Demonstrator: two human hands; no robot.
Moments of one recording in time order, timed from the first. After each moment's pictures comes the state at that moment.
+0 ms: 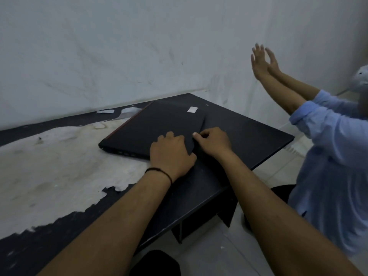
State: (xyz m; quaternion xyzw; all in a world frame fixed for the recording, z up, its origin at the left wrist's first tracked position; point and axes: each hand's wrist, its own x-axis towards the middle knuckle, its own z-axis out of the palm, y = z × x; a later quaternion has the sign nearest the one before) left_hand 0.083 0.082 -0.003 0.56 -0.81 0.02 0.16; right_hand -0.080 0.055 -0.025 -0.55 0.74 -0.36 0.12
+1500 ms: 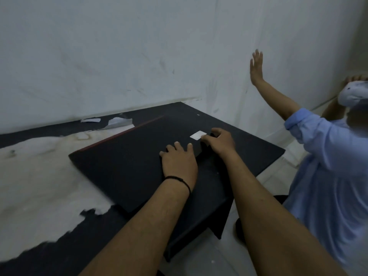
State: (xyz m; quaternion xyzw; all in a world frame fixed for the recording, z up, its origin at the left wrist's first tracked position) left_hand 0.025 0.069 -0.005 0.55 -0.83 0.06 0.01; right_hand -0.145 0.016 -0.023 -0.43 0.73 -0.50 0.19
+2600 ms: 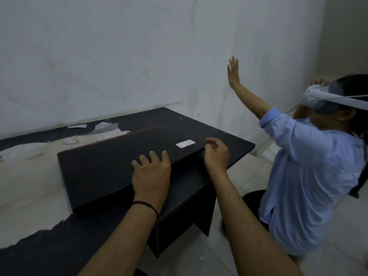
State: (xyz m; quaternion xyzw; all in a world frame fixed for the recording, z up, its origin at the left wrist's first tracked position) left_hand 0.065 0.118 -0.030 0.55 -0.81 0.16 0.13; right_hand -0.118 0.114 -0.026 -0.31 0.67 -0.67 0.12
